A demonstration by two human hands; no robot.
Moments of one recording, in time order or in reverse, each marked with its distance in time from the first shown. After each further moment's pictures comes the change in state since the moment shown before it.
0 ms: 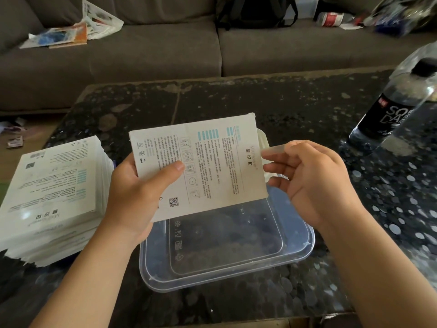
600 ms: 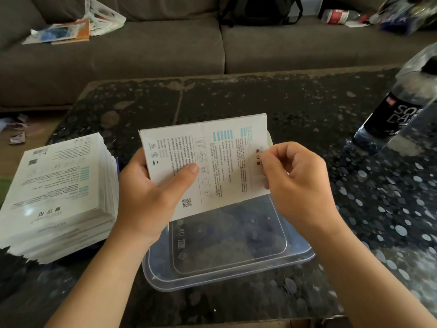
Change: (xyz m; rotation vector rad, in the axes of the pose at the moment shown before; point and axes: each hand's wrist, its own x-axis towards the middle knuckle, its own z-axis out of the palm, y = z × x) left_hand -0.009 -0.001 0.012 0.050 0.035 0.180; right_hand -0.004 0.027 0.015 -0.594 0.056 -0.371
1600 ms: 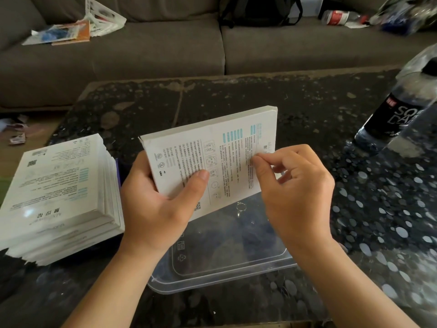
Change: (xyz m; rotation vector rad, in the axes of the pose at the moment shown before) left_hand -0.013 0.007 0.012 0.098 0.062 0.280; right_hand -0.011 0.011 0.014 -0.201 0.292 -0.342
